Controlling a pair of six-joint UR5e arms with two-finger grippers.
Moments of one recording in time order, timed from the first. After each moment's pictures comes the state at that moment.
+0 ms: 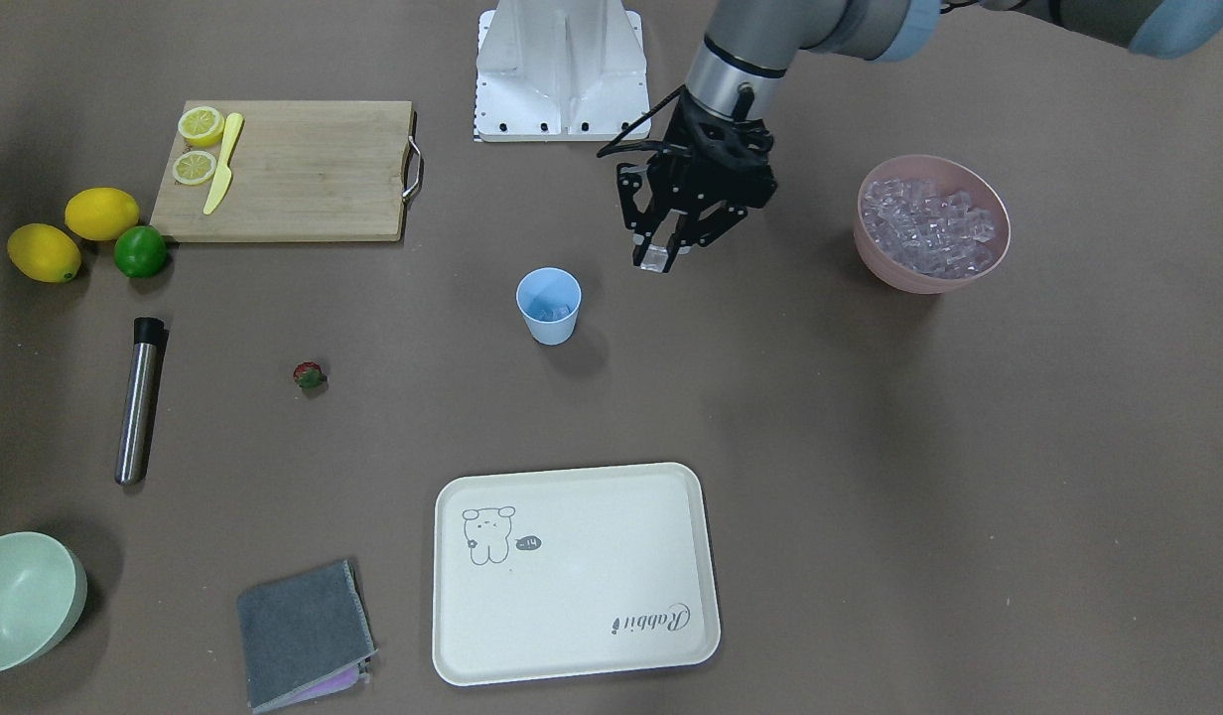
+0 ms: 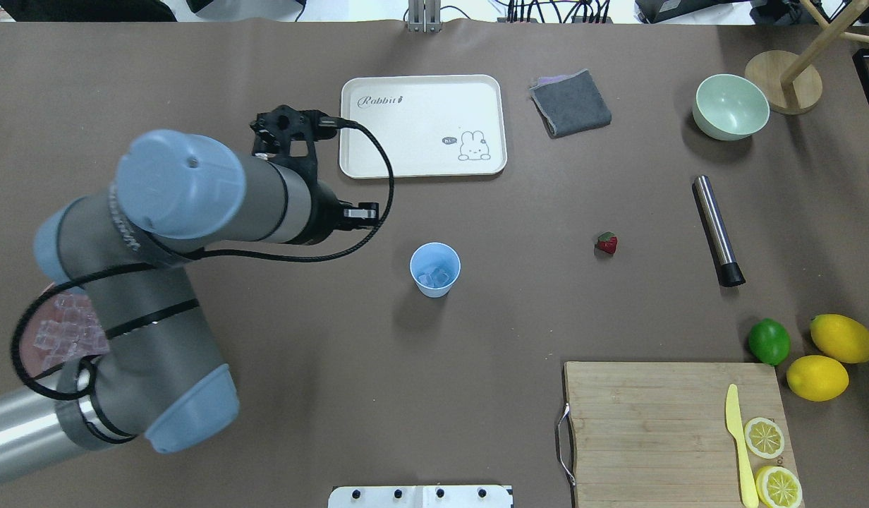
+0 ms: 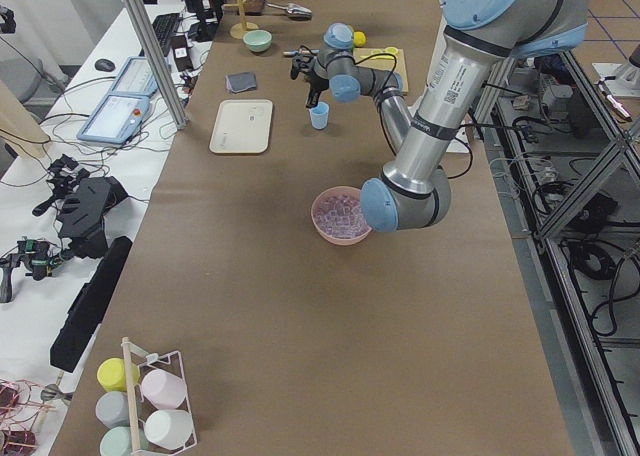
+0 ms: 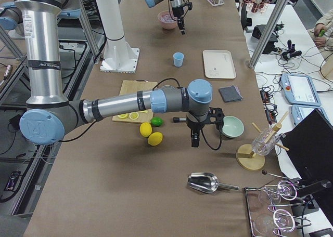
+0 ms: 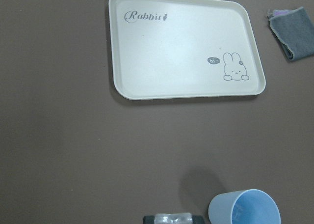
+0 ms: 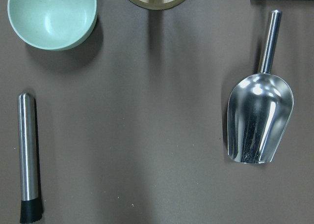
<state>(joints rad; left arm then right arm) -0.53 -2.17 -1.89 -1.78 -1.69 -1.20 1.52 -1.55 1.78 -1.67 2.34 0.13</state>
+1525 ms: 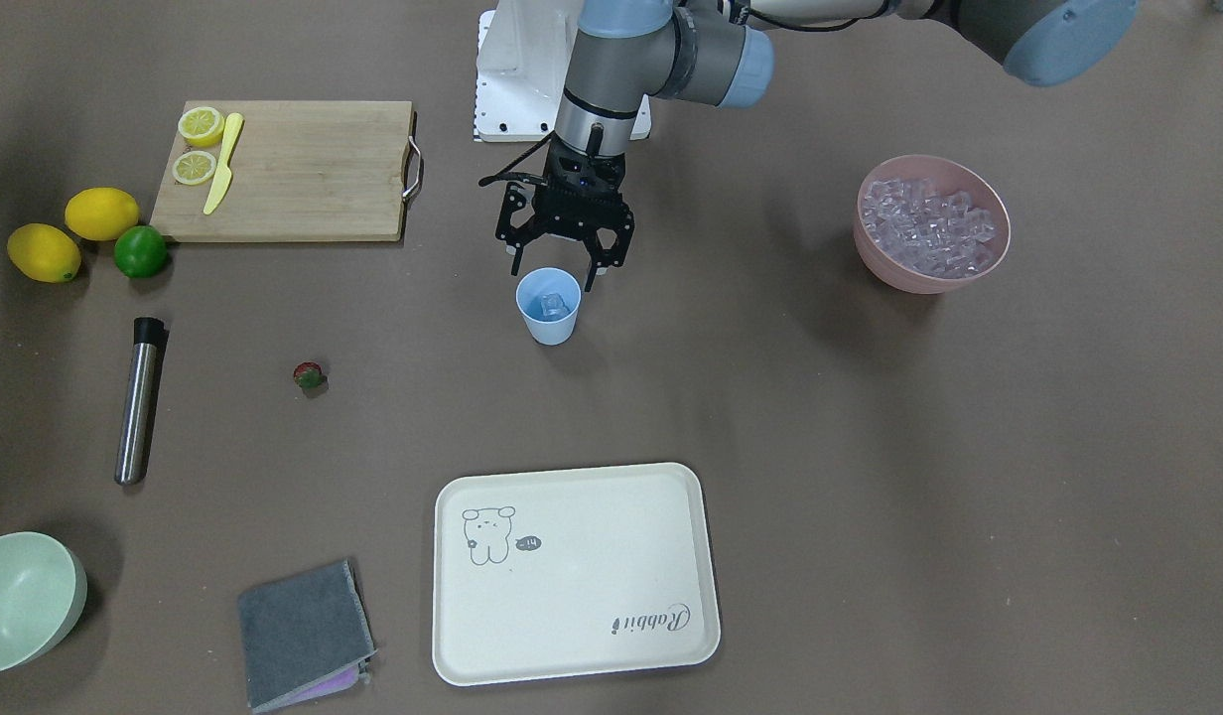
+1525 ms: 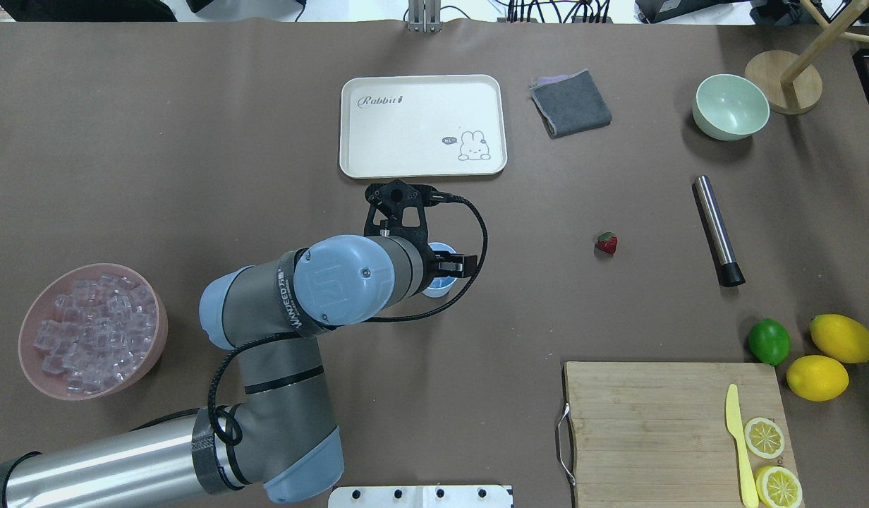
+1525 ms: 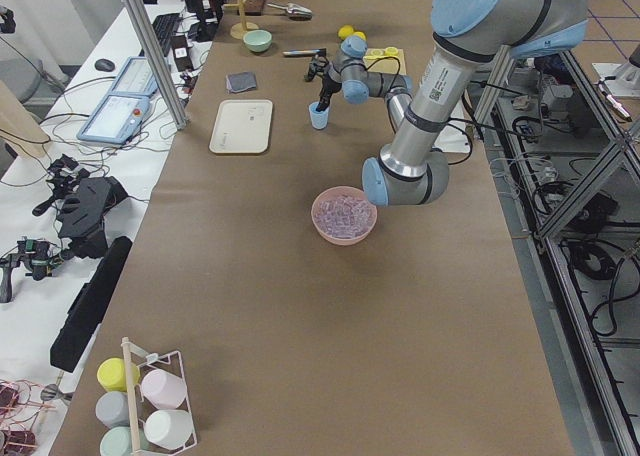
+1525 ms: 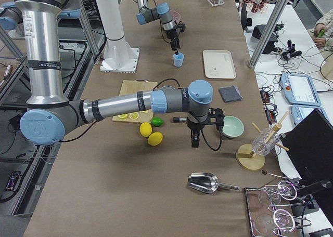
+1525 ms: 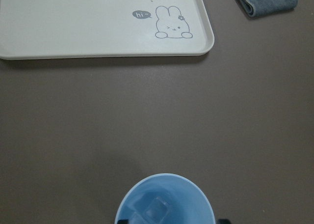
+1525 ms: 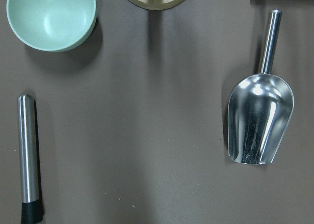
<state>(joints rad) -0.38 -2.29 -1.68 -1.87 -1.49 -1.23 1.52 -1.54 1.77 -1.67 2.34 0.14</state>
